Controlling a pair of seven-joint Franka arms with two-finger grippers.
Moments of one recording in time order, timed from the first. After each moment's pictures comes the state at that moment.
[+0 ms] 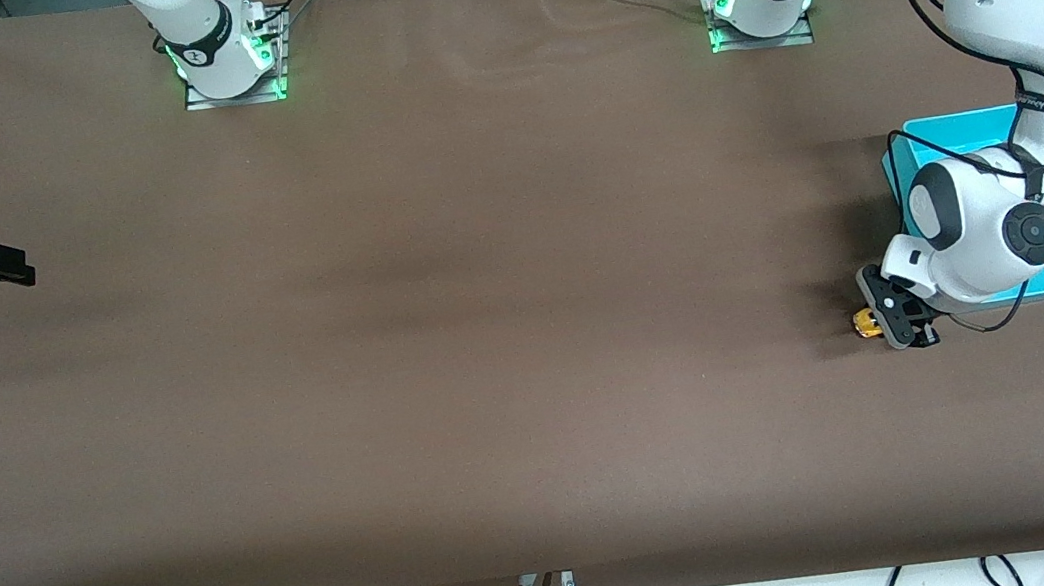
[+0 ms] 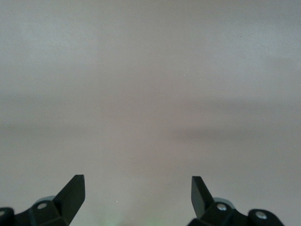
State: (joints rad) left arm 0.07 0.65 0.03 -1.82 -0.06 2.48 1.48; right arm -0.07 0.18 0.01 -1.47 -0.05 1.52 -0.08
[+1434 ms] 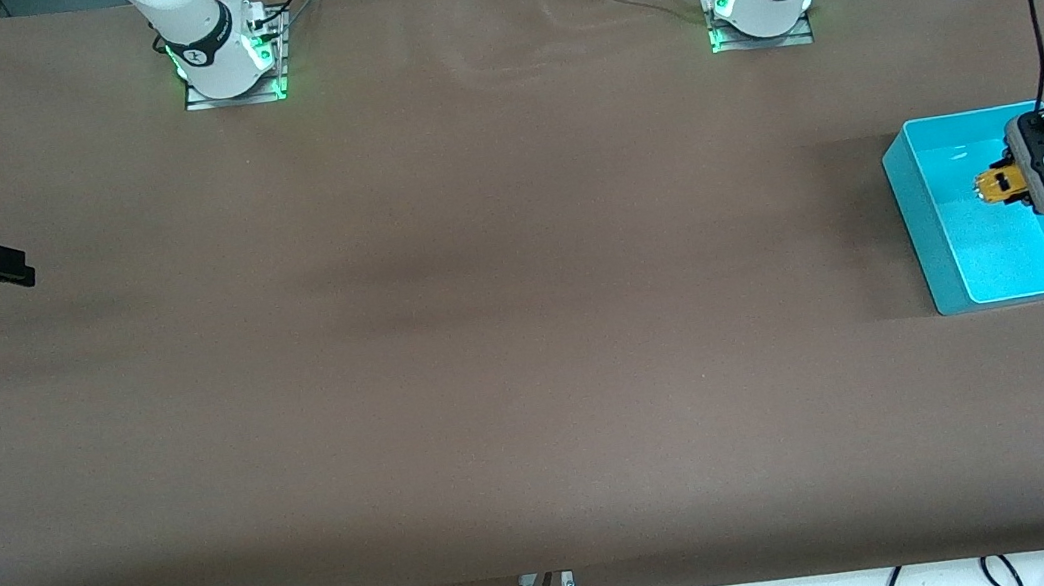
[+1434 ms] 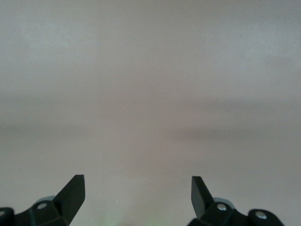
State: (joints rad) left arm 0.32 0.18 0.00 -1.94 0.09 1.91 1.66; right arm -0.07 0.18 0.01 -1.47 -0.05 1.52 -0.08
